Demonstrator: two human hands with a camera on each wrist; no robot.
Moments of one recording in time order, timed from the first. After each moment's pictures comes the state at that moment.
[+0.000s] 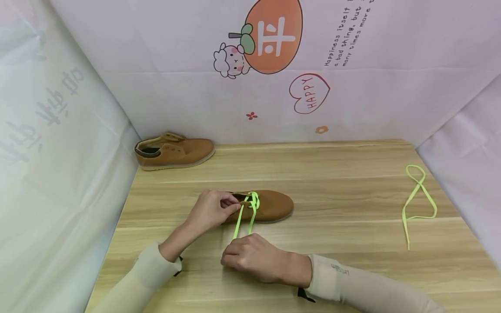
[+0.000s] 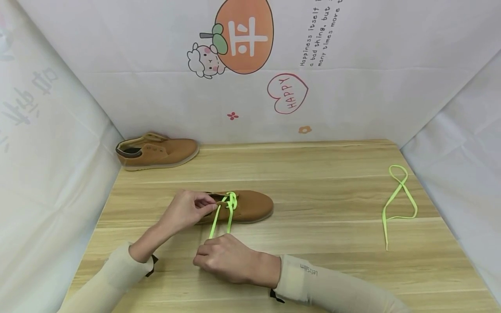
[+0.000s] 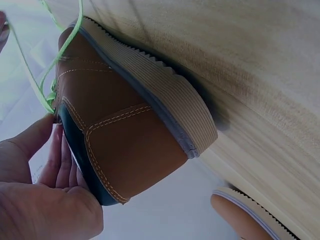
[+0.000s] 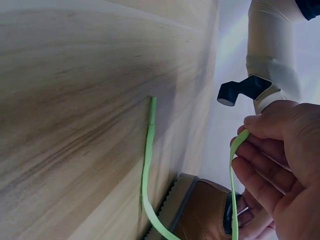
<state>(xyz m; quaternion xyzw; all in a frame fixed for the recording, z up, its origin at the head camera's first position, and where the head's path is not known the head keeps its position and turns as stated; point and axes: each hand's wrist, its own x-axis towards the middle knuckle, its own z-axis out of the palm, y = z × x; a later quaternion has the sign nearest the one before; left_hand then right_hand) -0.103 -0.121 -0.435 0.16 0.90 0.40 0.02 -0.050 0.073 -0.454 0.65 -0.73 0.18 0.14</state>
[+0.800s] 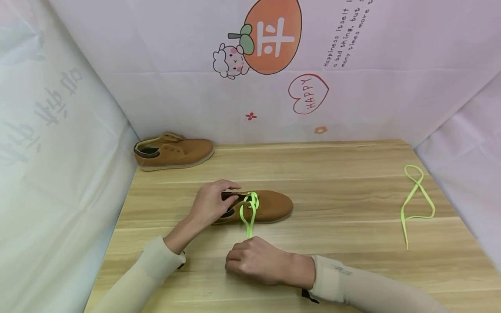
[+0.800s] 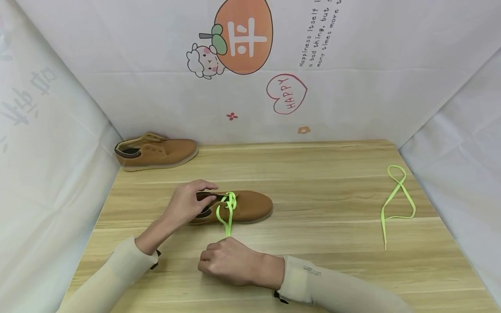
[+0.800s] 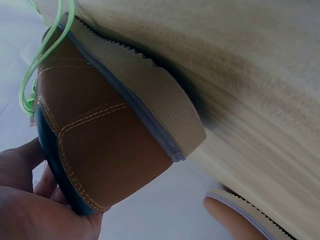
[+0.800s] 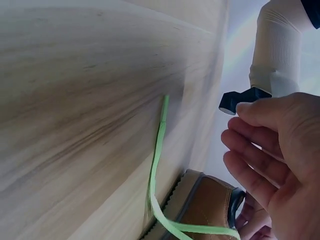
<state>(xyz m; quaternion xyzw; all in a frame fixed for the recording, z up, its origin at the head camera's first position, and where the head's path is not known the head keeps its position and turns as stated) -0.119 -0.119 -0.443 0.19 0.92 0.34 -0.10 -0.048 0.081 -0.458 0.67 -0.73 0.08 0.14</state>
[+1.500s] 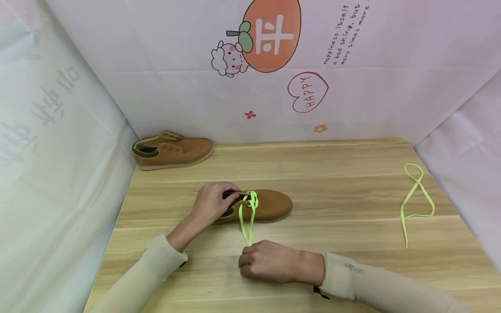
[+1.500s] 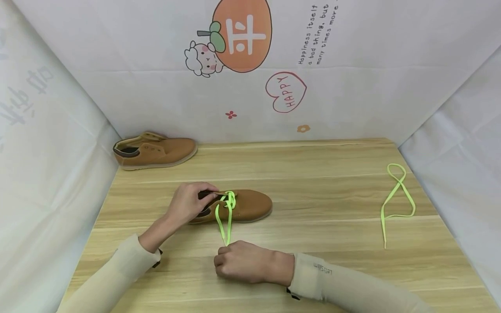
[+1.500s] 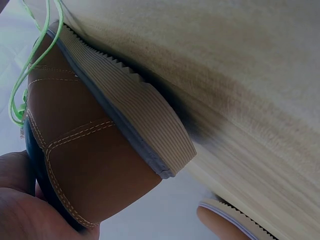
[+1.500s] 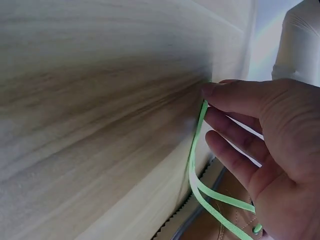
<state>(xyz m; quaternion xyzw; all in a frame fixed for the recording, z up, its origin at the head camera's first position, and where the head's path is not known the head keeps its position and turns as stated) -0.126 -0.115 -0.453 0.19 0.92 0.32 -0.09 -0.053 0.106 -0.470 0.71 -0.71 -0.01 0.04</state>
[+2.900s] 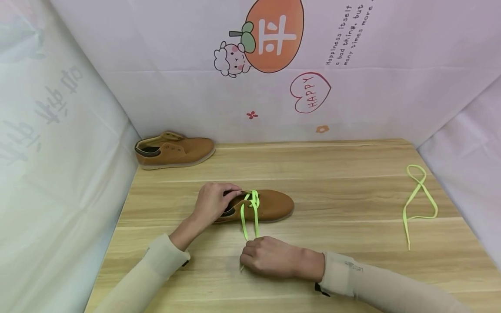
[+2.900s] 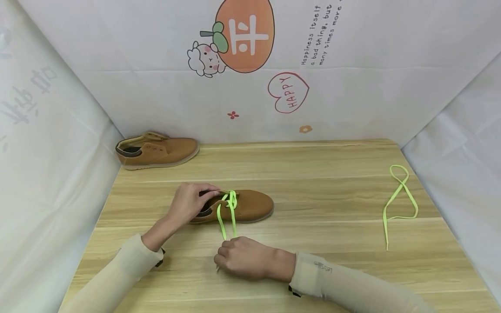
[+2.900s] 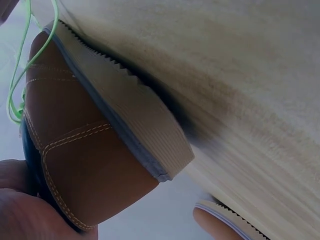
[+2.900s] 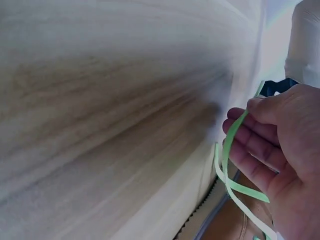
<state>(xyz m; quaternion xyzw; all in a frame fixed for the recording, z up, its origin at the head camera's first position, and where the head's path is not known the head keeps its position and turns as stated) -0.128 -0.115 -0.455 0.17 0.92 0.34 -0.10 -0.060 0.107 -0.483 0.68 -0.73 0.04 0.12</state>
